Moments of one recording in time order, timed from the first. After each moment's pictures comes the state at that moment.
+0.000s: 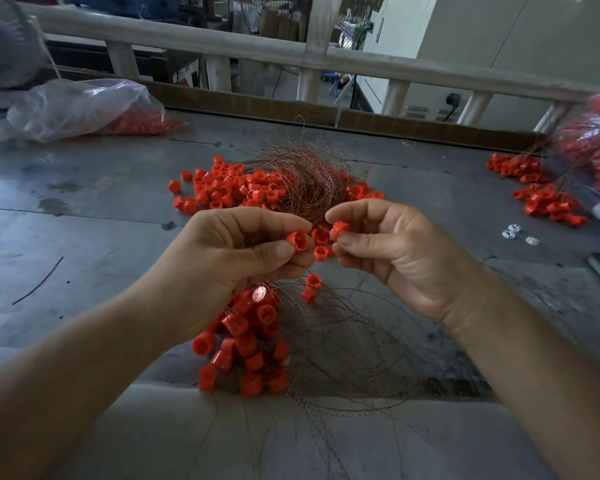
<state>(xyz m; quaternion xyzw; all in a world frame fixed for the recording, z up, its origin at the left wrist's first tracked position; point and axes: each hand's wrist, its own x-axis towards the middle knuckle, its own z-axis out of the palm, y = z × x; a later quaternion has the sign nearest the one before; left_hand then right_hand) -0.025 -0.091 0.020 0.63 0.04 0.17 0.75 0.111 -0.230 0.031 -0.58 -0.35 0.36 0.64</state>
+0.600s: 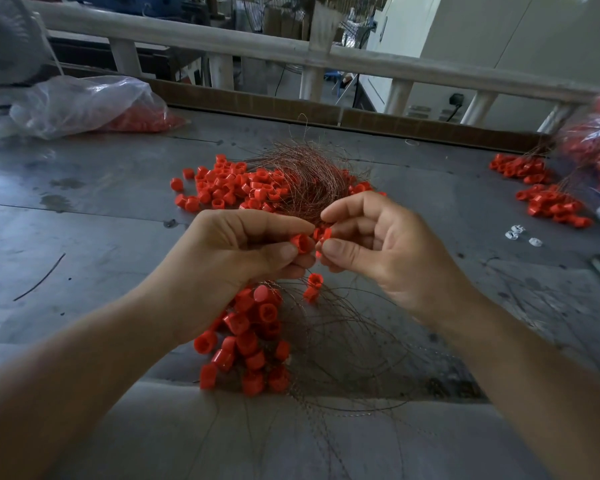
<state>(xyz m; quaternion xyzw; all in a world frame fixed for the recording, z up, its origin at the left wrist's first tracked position) -0.023 -0.093 0.019 0.67 0.05 0.19 0.72 0.097 -0.228 0.031 -0.66 -0.46 0.21 0.56</state>
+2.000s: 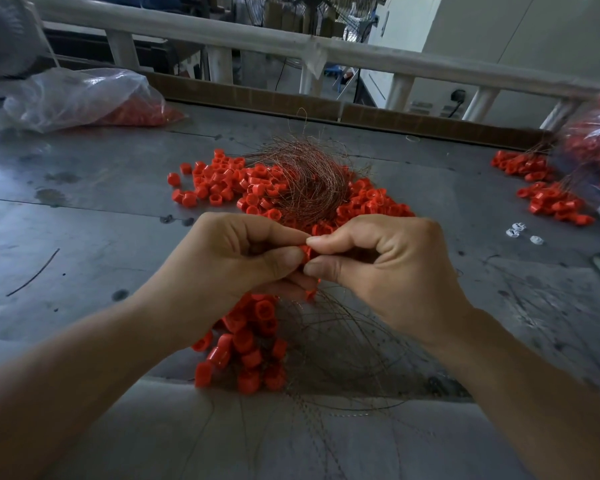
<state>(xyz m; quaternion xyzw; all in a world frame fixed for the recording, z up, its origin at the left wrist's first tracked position) -0.023 -0.101 0.017 0.69 0.04 0.17 0.70 0.083 -0.230 0.025 -0.66 -0.56 -0.03 0.49</state>
